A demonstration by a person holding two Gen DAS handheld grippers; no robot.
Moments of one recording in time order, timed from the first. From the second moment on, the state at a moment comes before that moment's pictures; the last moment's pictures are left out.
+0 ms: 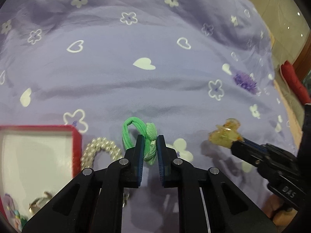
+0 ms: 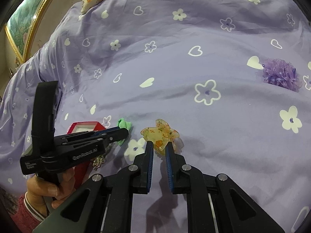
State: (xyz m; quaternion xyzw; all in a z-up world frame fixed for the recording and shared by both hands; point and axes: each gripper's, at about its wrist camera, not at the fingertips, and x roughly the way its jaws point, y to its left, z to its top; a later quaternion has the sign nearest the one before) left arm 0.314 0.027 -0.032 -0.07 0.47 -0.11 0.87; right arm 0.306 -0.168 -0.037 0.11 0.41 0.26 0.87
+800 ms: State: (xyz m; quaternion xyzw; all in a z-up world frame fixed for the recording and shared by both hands) left arm 0.211 0.135 0.008 -0.12 0.42 -0.04 0.90; right arm 0.260 -0.058 -0.007 0.07 0.41 0.36 0.84
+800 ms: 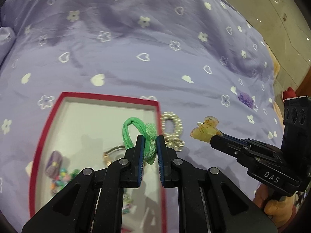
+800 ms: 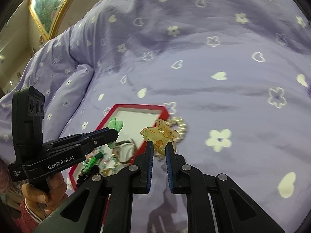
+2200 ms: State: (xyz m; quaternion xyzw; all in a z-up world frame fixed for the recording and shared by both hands) left arm 0.240 0.224 -0.062 -0.14 0.49 0.02 0.86; right arm 0.295 0.075 -0.060 -0.06 0.48 0.39 0.79
